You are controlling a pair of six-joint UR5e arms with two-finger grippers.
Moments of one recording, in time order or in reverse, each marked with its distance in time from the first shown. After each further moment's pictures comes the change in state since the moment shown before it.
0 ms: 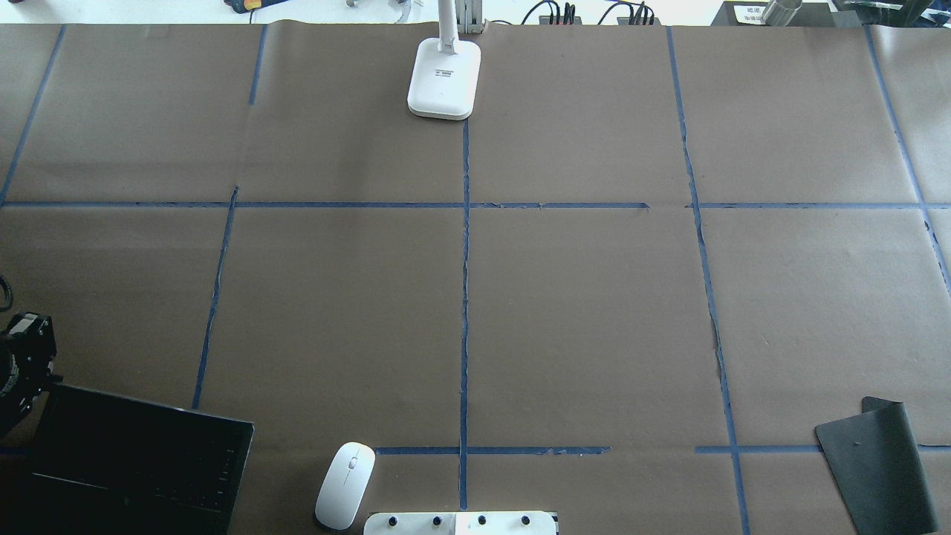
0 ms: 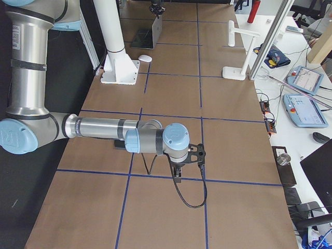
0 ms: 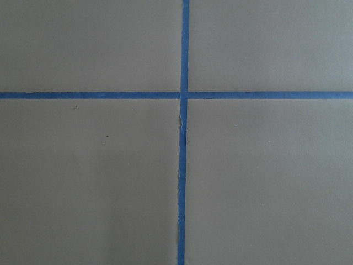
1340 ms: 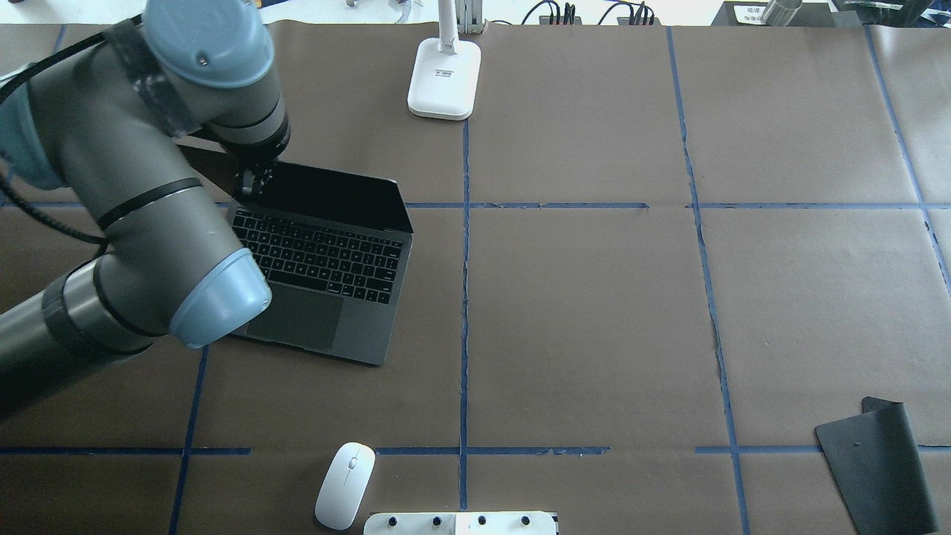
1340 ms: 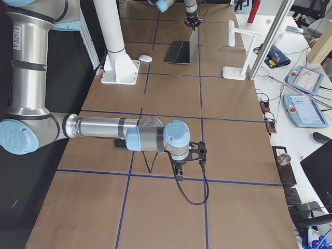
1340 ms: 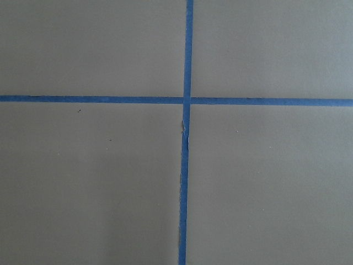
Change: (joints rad) left arm -0.209 -0.912 0.731 0.124 -0.001 0.087; right arm -0.002 0.004 0.014 0.000 -0.008 0.002
